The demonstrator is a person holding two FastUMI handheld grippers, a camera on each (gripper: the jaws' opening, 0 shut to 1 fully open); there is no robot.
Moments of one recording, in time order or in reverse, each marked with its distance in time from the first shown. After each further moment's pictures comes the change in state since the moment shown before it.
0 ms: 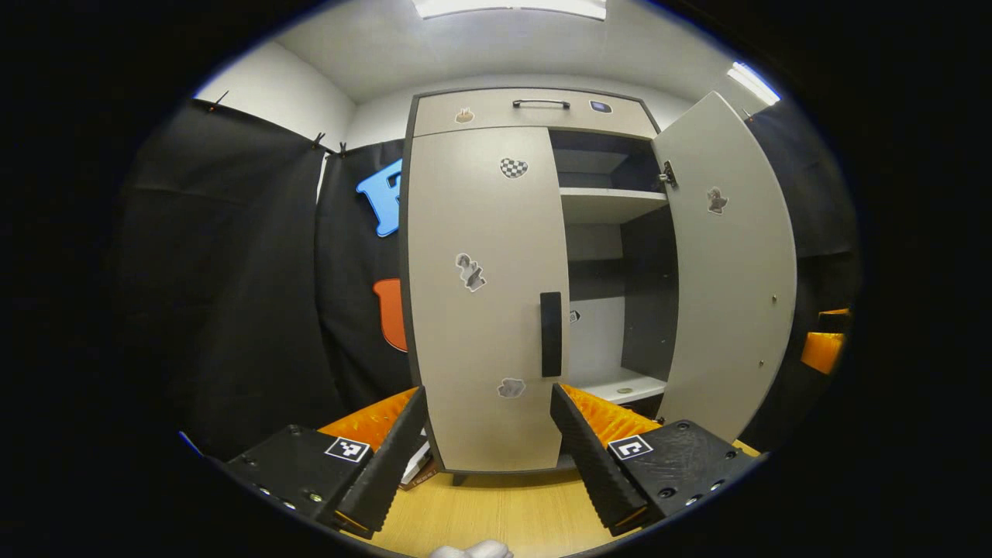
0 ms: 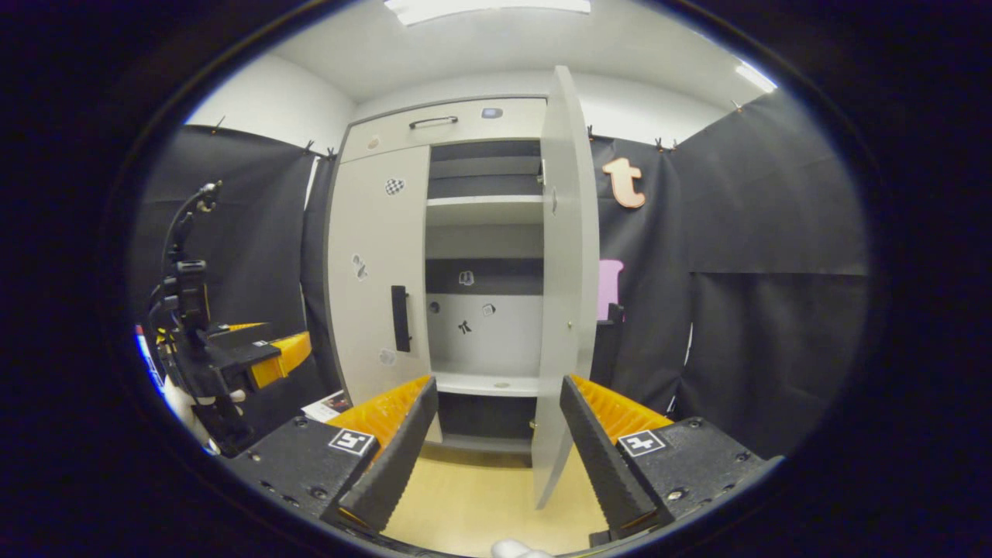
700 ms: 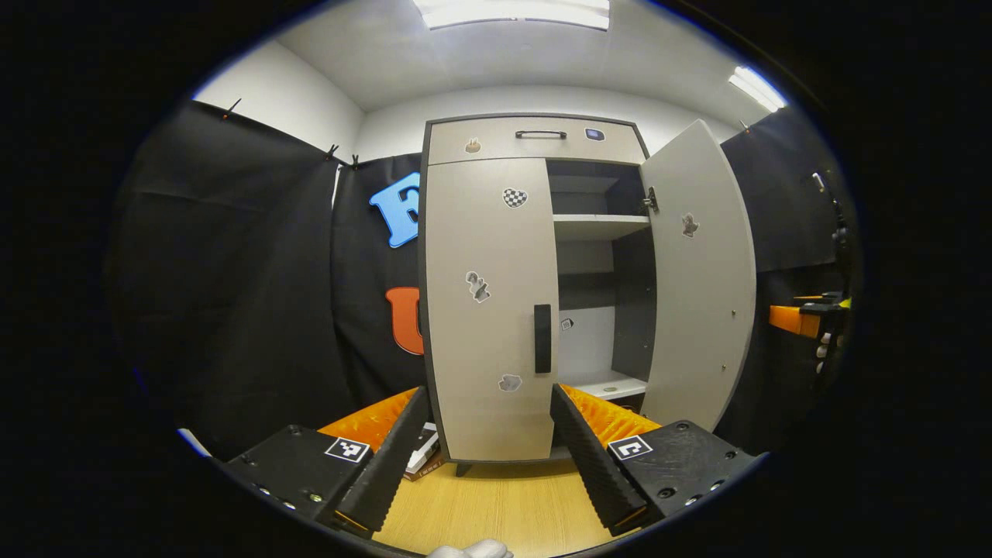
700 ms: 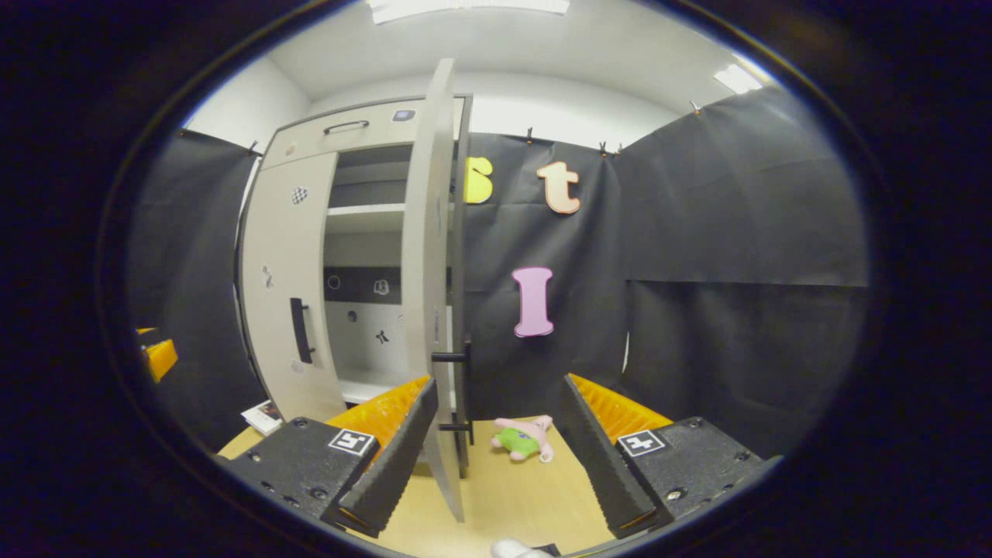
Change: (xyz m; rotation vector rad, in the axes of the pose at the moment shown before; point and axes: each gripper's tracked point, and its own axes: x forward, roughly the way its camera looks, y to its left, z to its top) left arm -0.092 0.009 0.017 0.006 -0.023 0.033; right arm 0.008 -0.048 0.011 0.007 -0.022 -0.176
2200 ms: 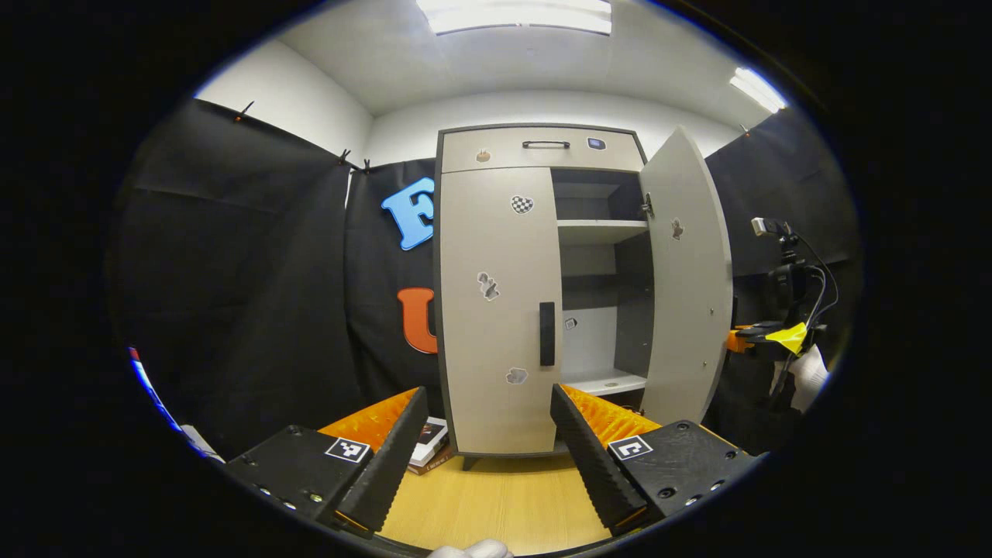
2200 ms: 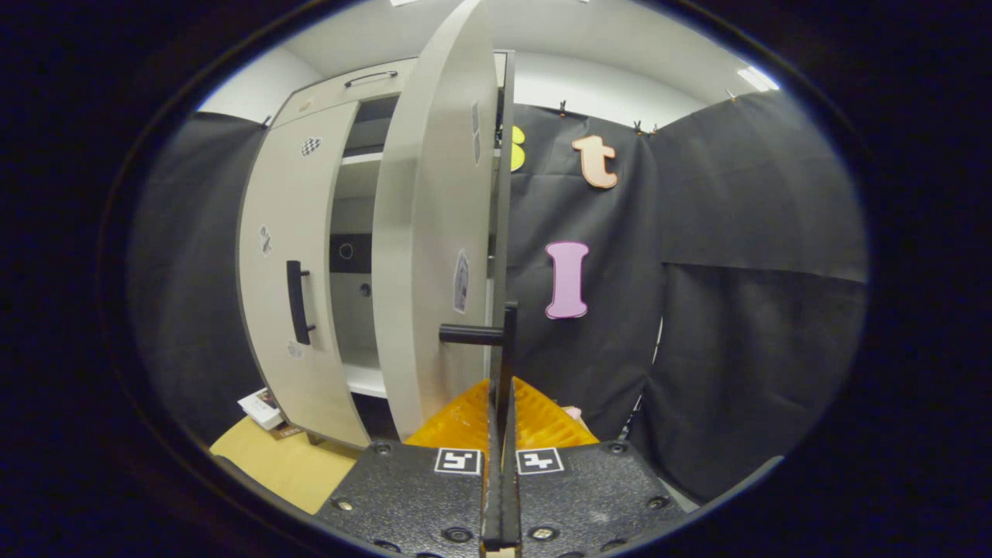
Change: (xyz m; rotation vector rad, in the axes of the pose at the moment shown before) left arm -0.039 0.007 -0.003 -0.010 -0.018 0.010; right arm 0.017 0.004 -0.022 -0.034 0.085 0.038
